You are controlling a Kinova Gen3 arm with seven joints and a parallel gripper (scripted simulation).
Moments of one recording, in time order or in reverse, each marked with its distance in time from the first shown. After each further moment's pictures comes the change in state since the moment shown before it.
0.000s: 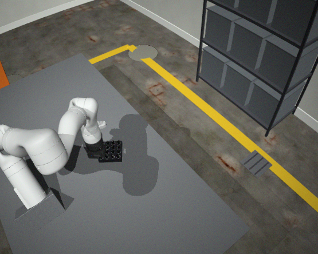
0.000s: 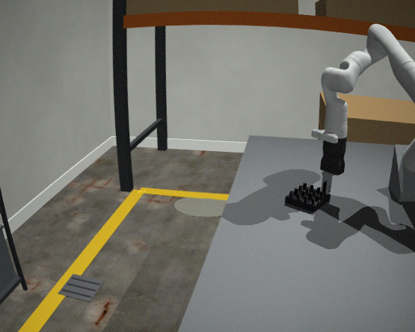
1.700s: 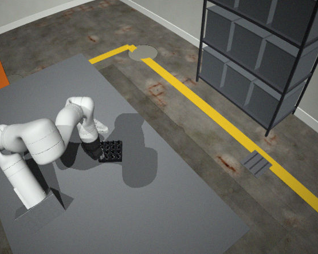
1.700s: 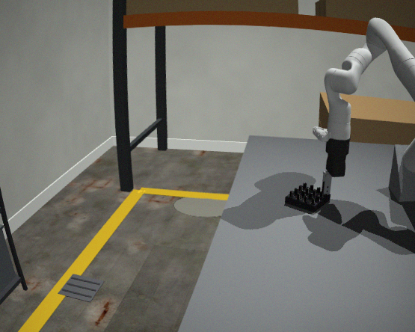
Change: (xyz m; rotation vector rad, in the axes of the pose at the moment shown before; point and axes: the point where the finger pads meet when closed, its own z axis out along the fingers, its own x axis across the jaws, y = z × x) arm 0.000 0.000 0.000 0.002 -0.002 0.644
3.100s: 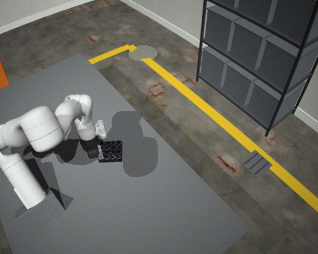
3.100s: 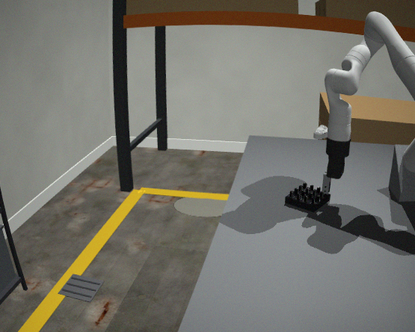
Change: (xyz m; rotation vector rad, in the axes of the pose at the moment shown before) arm 0.000 0.000 0.000 0.000 0.001 0.563
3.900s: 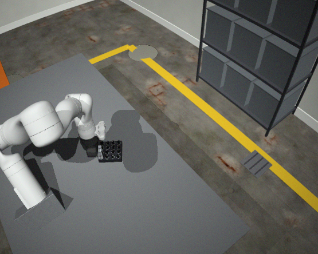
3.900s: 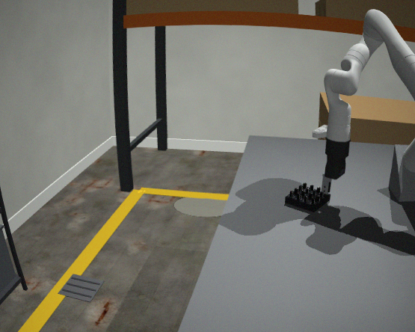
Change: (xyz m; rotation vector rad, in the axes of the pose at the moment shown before) arm 0.000 0.000 0.000 0.000 0.001 0.211
